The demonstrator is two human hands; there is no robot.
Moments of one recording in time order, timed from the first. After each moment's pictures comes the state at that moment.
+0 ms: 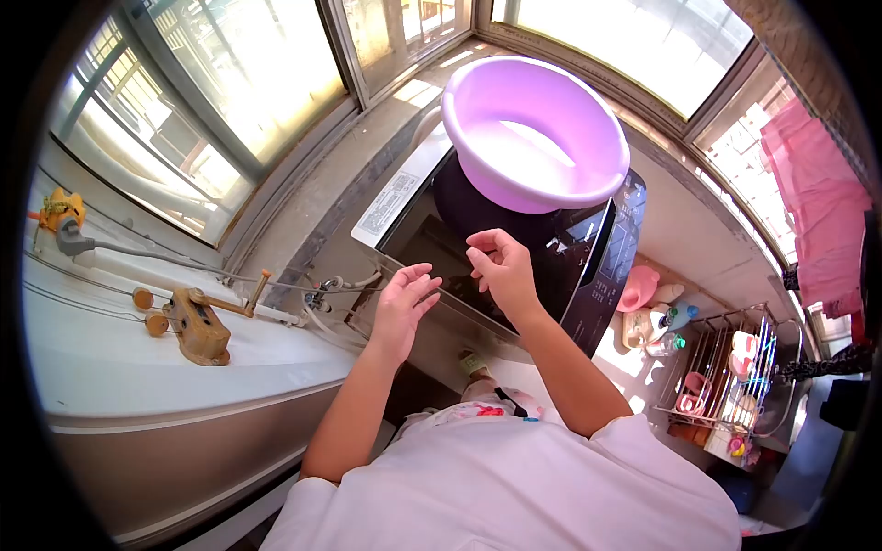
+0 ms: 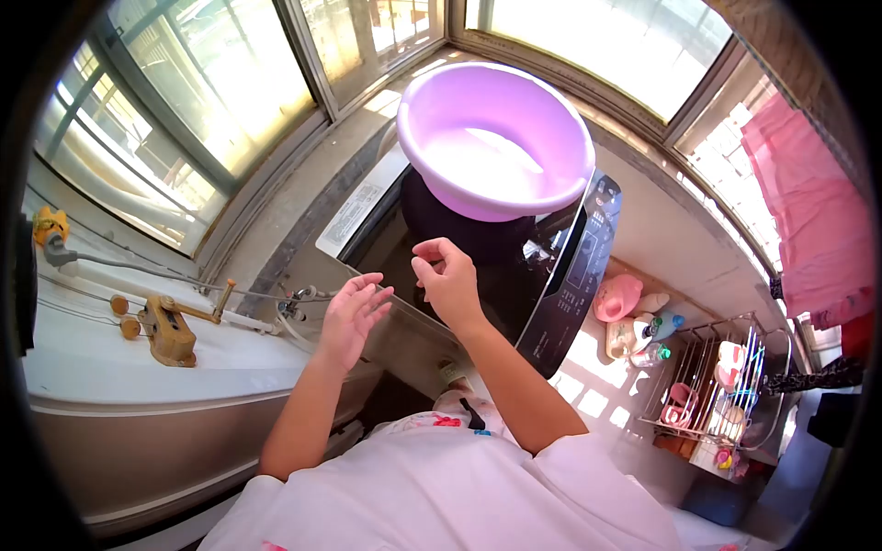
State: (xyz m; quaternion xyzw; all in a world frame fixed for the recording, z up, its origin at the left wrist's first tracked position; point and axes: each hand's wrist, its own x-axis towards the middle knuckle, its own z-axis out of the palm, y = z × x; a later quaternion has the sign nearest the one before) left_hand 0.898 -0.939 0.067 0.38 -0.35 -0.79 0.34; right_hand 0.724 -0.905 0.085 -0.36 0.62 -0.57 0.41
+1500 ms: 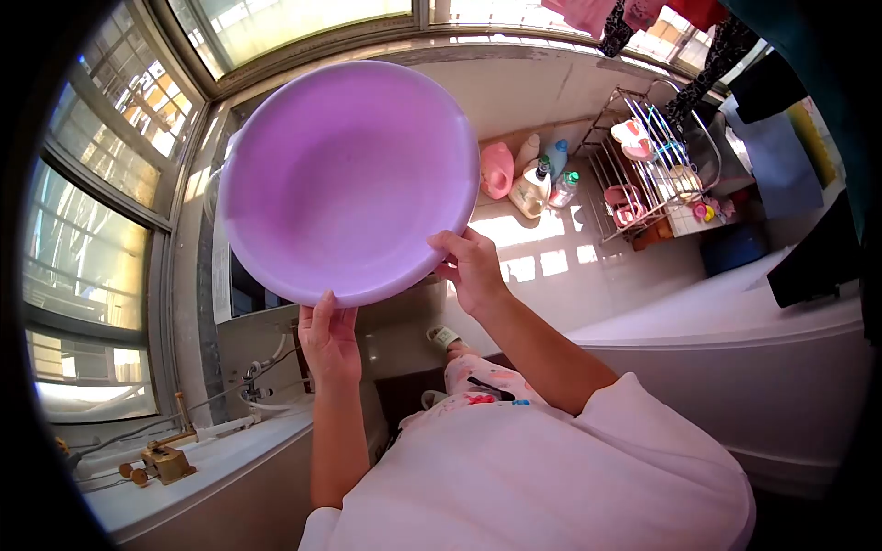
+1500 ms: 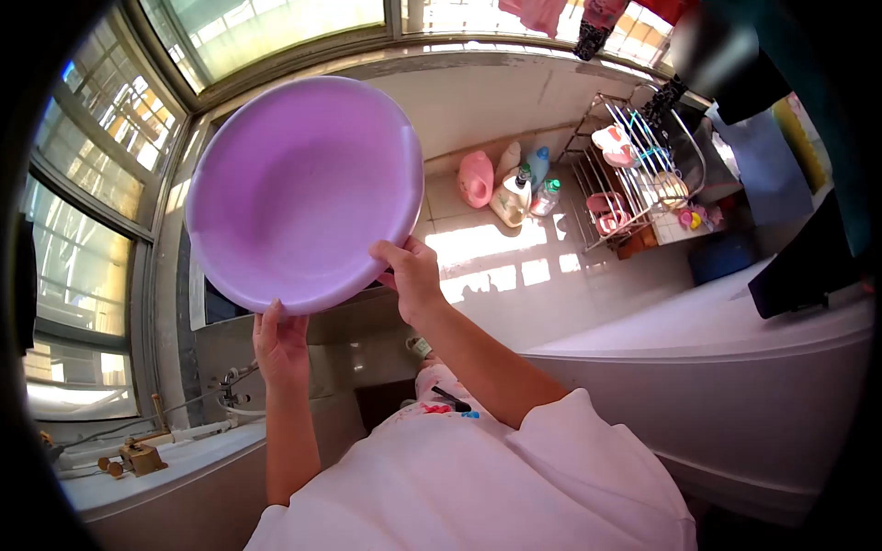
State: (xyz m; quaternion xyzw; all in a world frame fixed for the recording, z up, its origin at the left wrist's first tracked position) left_hand 0.837 -0.811 0.093 0.23 -0.34 -0.85 0.32; right_hand 0.694 -0.674 0.105 0.07 0.50 -0.81 0.30
